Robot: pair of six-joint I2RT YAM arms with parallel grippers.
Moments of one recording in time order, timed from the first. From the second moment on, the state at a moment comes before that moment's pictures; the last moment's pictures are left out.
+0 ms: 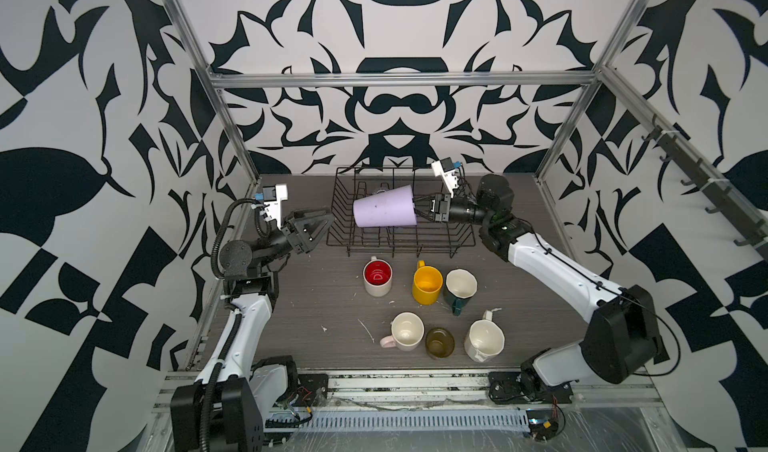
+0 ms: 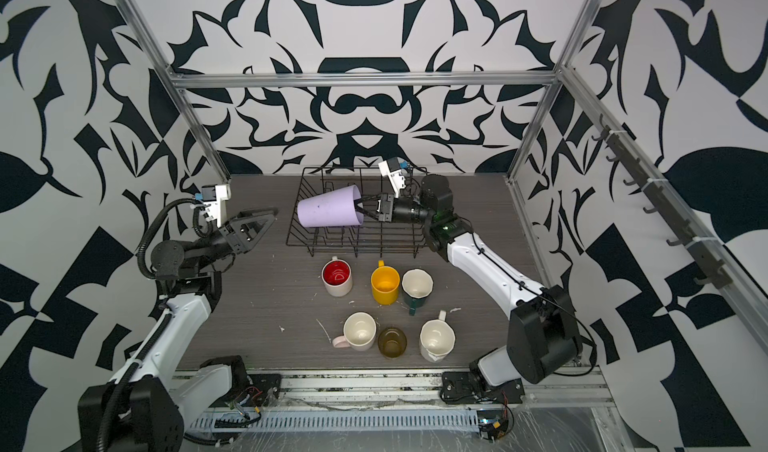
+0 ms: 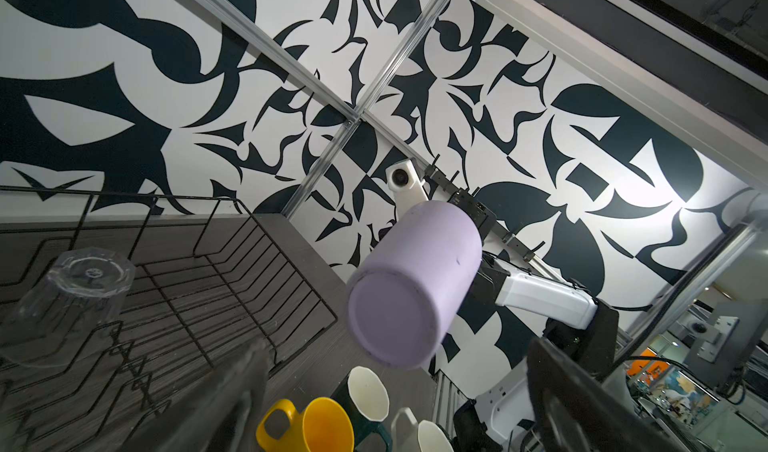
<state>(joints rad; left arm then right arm) 0.08 1.05 0.61 1.04 1.14 -1.23 0.47 1.47 1.16 0.33 -0.97 0.89</state>
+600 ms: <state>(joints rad) 0.05 1.11 0.61 1.29 1.18 -1.41 0.53 1.61 1.28 0.41 -1.02 0.94</state>
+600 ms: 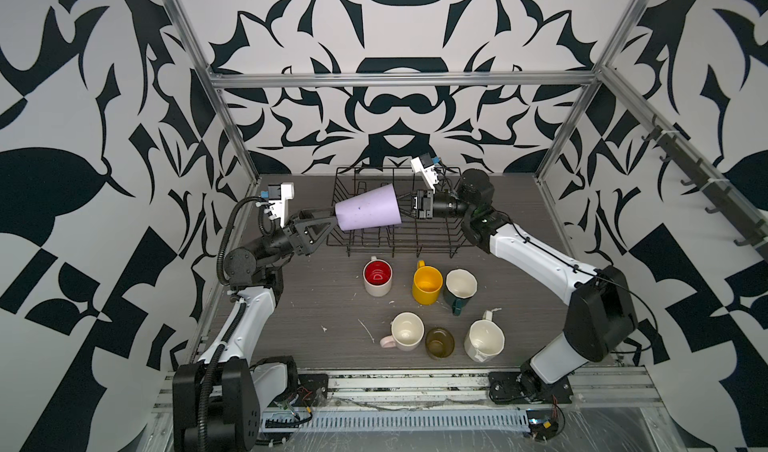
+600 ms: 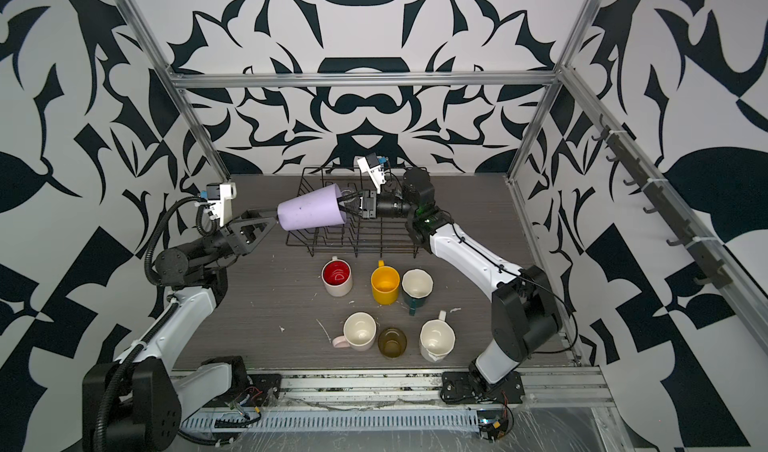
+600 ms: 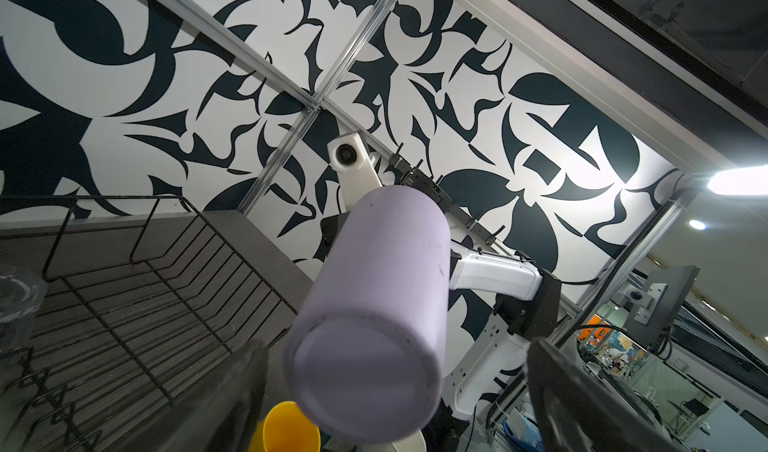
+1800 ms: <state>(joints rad) 0.01 1.09 0.63 1.29 1.23 -1.43 0.64 1.80 1.44 0.54 -1.10 1.04</state>
